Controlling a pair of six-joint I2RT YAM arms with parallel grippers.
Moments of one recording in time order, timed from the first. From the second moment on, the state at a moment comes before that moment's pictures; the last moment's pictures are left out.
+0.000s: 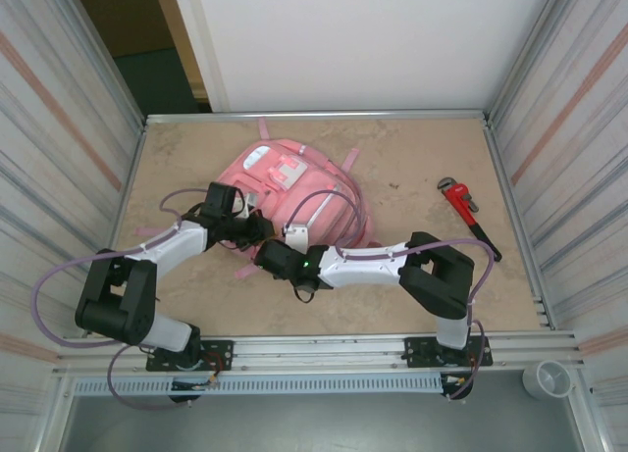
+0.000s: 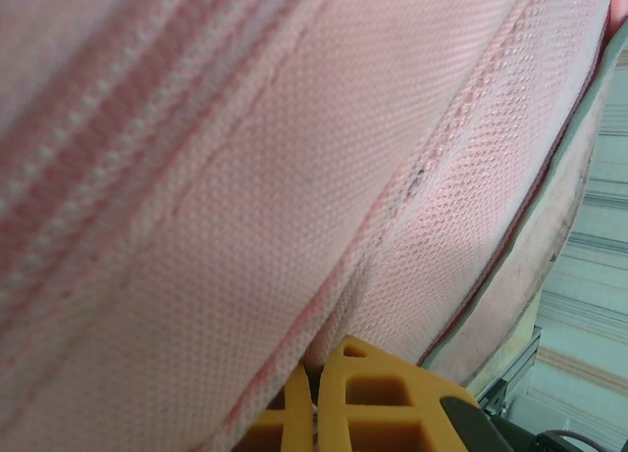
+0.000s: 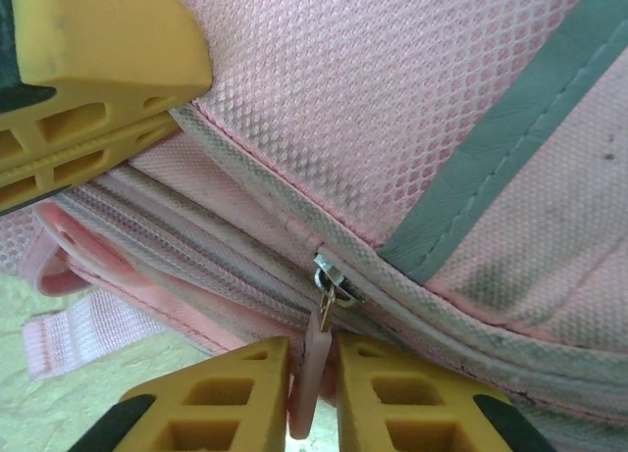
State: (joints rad) left arm -0.32 1.44 0.74 -0.24 0.60 -0.70; right arm 1.22 1.88 1.20 -0.37 0.47 1.09
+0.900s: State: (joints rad) left arm -0.25 1.42 0.72 -0.26 0.60 -0.65; right arm 0.99 1.45 0.89 -0.34 0.15 0.72
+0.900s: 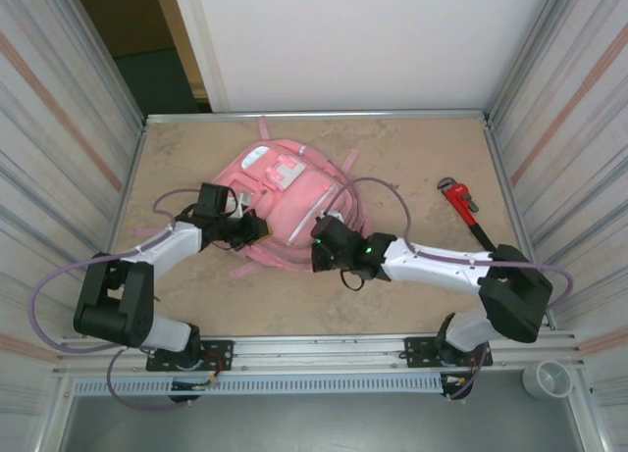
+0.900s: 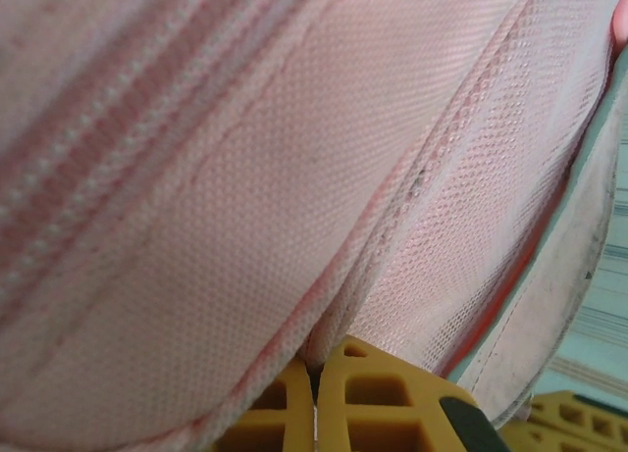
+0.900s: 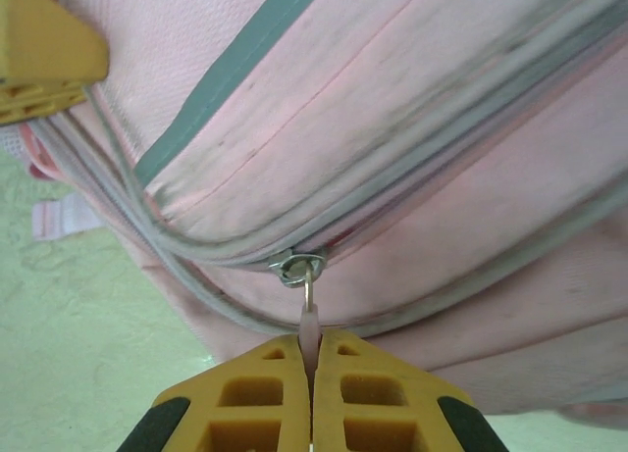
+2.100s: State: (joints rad) left arm -0.73 1.06 0.52 0.02 0.12 0.26; right arm 0.68 1.42 0.89 -0.27 -0.55 0.43
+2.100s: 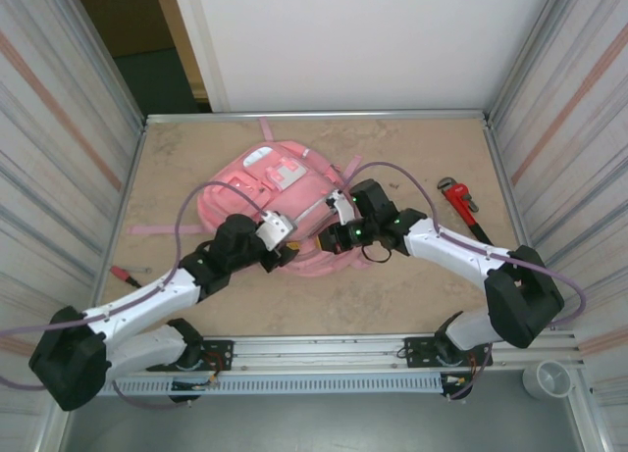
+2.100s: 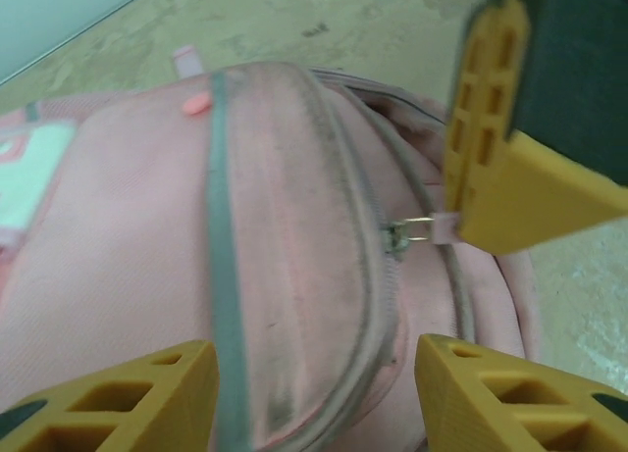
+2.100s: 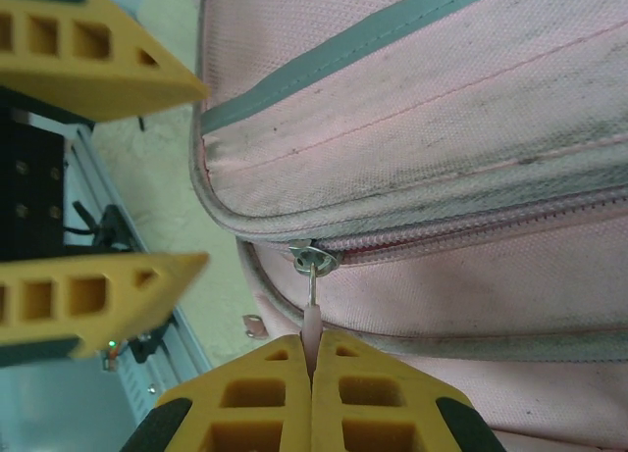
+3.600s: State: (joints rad) left arm -0.66 1.07 0.40 0.22 0.37 0.54; right arm 0.70 1.33 0.93 -0.43 -0.47 0.22
